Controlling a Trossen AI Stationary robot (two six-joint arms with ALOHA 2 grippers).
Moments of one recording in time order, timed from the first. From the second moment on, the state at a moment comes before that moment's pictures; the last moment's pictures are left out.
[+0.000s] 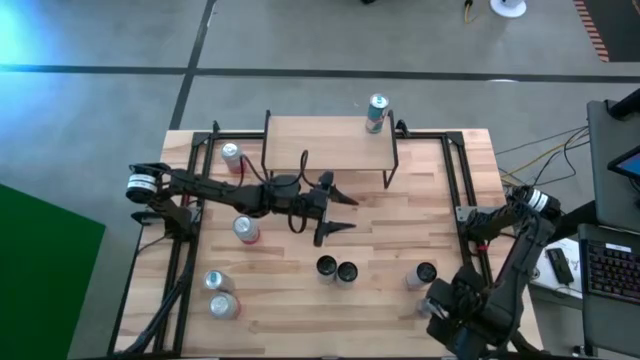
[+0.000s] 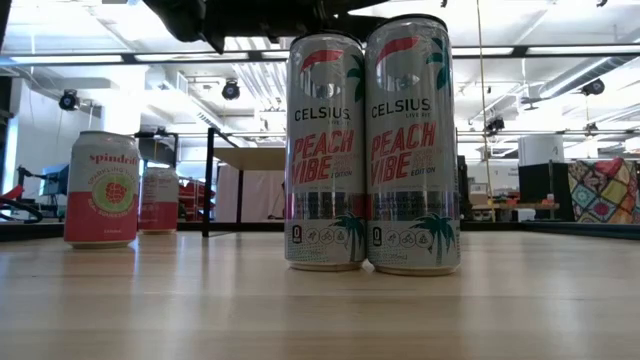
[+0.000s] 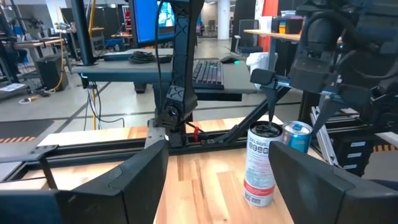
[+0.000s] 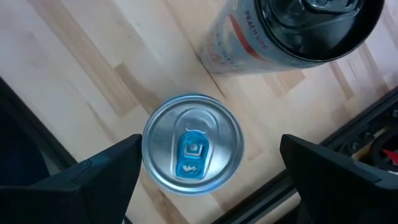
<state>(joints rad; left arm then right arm) -0.01 1.66 1.02 0.61 0.14 0.03 1.03 1.68 1.42 -1.39 0.16 1.65</state>
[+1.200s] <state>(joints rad) -0.02 1.66 1.02 0.56 0.09 0.00 1.01 1.55 1.32 -1.22 0.13 1.49</state>
